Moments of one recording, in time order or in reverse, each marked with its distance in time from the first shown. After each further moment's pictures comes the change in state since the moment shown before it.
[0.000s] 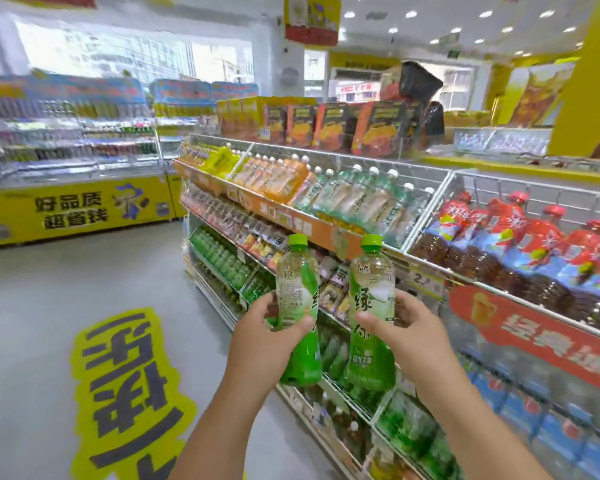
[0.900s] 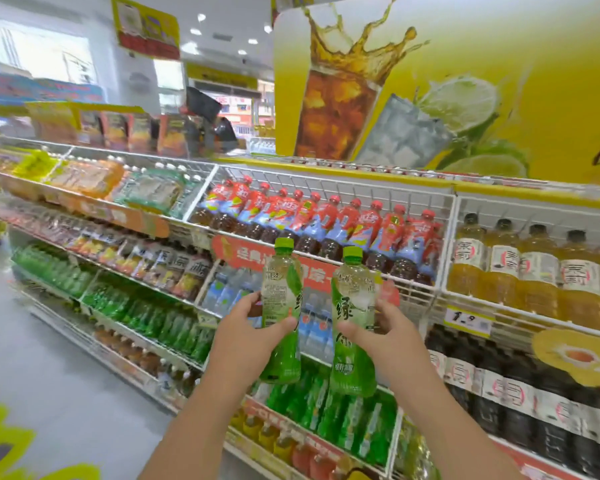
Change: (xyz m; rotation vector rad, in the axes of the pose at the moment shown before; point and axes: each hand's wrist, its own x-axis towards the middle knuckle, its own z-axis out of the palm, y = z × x) left_hand -0.411 0.124 0.241 0.024 -0.386 0.125; right_hand -0.353 0.006 -0.407 -0.150 0.329 0.034
